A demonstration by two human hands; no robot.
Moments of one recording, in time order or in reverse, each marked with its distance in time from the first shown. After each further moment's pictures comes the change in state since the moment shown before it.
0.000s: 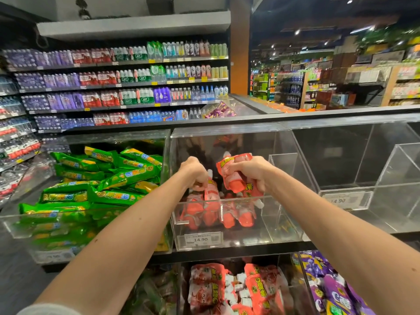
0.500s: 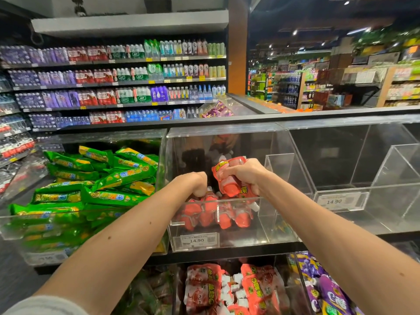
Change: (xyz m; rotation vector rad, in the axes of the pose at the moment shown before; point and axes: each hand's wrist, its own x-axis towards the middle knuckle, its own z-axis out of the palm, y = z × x) left_hand 0.001 -0.008 0.018 0.779 -0.178 0.229; right_hand 0.003 0.004 0.007 -0.087 0.020 0.007
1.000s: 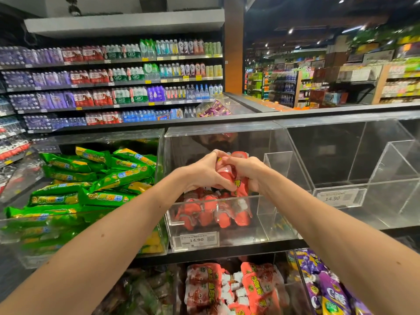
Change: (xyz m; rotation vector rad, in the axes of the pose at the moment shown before) left_hand -0.044 0.010 -0.025 -0.857 0.007 0.396; right_hand 0.000 -0.004 0.002 0.353 0.002 0.057
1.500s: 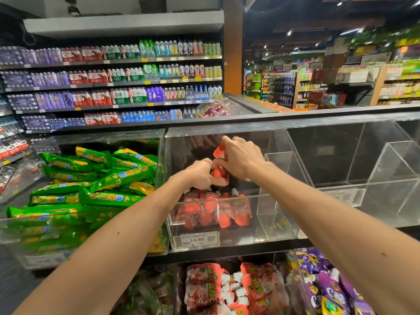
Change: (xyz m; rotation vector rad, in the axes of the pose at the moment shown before) left_hand 0.005 -0.010 -0.006 0.402 0.071 -0.073; right_hand -0.001 -0.022 0.006 -1.290 0.200 -0.722
